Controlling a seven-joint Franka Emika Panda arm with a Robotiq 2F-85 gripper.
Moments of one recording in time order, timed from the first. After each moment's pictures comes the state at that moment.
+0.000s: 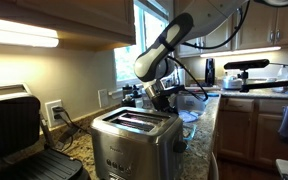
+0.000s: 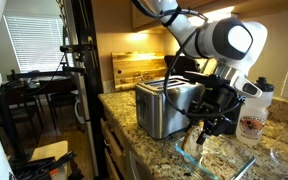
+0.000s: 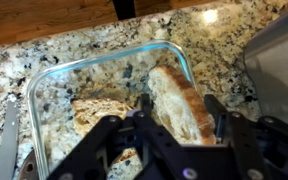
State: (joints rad) arm -0.12 0.46 -0.11 -1.75 0.01 1.74 -0.03
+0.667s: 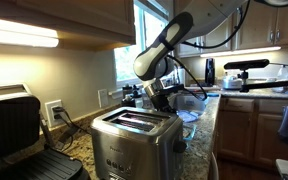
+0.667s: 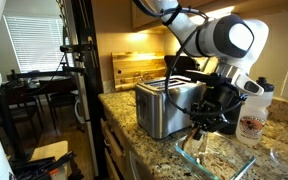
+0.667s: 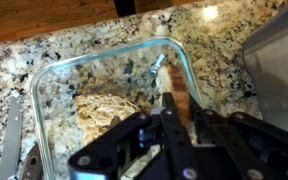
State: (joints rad) arm -0.12 0.46 -0.11 -1.74 0.01 1.74 -0.03
